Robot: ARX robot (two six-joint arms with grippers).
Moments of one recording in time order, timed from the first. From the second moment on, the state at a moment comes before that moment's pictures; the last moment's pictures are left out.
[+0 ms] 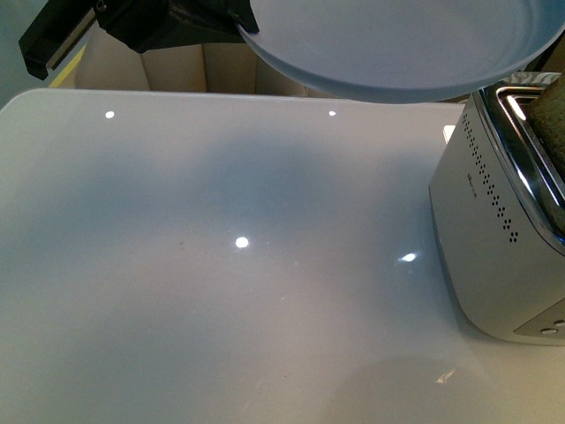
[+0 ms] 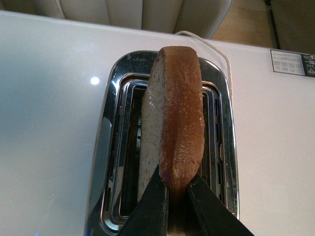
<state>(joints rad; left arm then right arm) -0.45 1.63 1.10 -0.21 0.20 -0.83 0.14 1.25 0.70 -0.07 0.21 -0.05</state>
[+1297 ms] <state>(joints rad) -0.45 1.63 1.10 -0.21 0.20 -0.83 0.01 0.83 0.34 0.49 0.01 0.01</state>
